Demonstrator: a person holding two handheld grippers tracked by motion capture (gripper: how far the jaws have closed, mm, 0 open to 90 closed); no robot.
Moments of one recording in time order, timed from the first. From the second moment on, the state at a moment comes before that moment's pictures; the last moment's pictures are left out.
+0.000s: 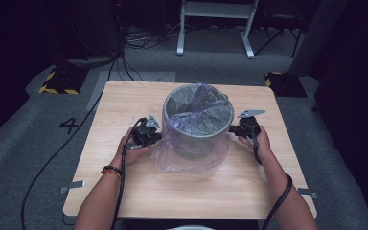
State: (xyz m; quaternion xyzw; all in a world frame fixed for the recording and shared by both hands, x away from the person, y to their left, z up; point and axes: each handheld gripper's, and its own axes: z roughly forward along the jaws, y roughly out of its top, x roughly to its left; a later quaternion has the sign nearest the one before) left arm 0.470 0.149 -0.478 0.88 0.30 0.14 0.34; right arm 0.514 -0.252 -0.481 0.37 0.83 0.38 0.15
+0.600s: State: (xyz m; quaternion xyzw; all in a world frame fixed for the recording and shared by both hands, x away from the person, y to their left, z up) left arm 0.454 0.157 -0.472 0.86 0.31 0.17 0.37; right arm 0.504 -0.271 -0.487 0.38 0.83 0.36 0.18
